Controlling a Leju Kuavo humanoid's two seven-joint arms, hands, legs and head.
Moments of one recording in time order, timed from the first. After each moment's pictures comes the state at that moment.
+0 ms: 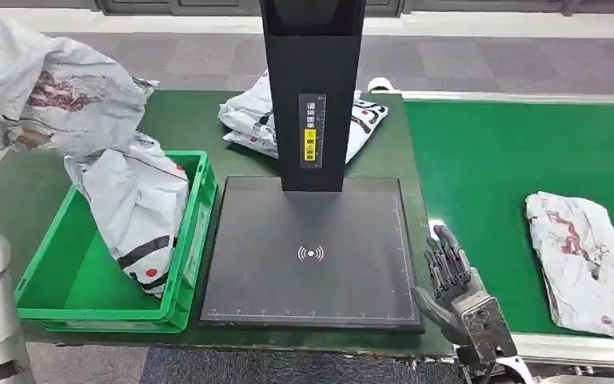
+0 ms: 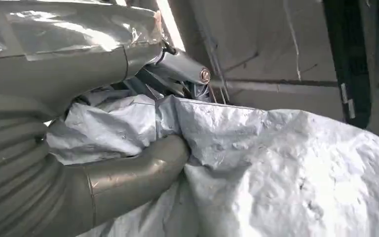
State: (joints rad) left arm -0.44 0.19 0.32 -1.67 -1.02 0.68 -0.08; right arm 0.25 0.03 0.09 -1.81 0.23 0.04 -0.19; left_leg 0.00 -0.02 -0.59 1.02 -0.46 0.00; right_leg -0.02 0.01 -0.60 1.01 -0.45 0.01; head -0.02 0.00
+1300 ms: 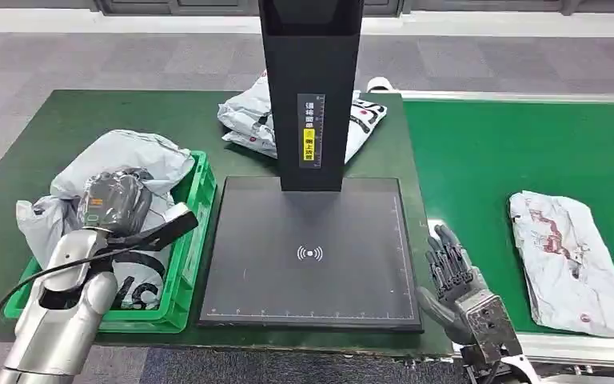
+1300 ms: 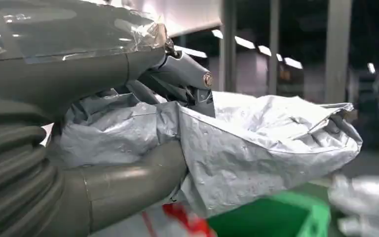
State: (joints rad) left arm -0.32 0.22 -0.09 -1.42 -1.17 0.04 0.02; right arm 0.26 0.05 0.04 -1.82 0.24 0.11 -0.19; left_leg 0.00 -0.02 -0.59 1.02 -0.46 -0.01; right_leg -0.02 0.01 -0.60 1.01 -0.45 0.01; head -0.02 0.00
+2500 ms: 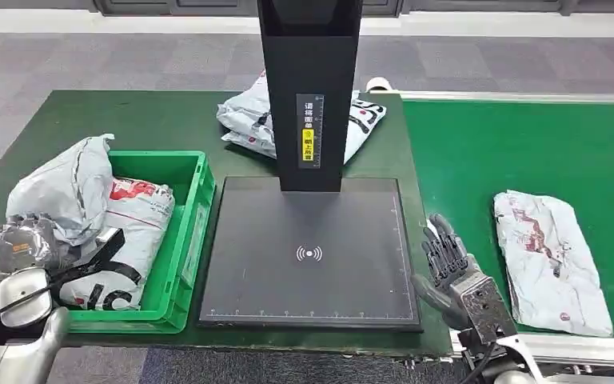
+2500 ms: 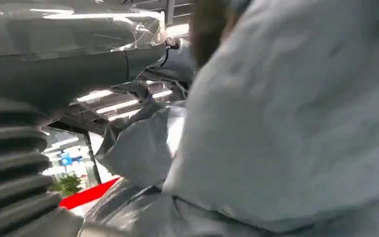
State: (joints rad) left arm -0.16 0.32 0.13 -1.37 -1.54 0.03 0.40; right arm 0.18 0.04 0.04 -1.77 0.22 0.14 -0.16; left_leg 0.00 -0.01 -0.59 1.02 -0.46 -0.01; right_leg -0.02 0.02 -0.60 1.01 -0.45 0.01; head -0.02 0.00
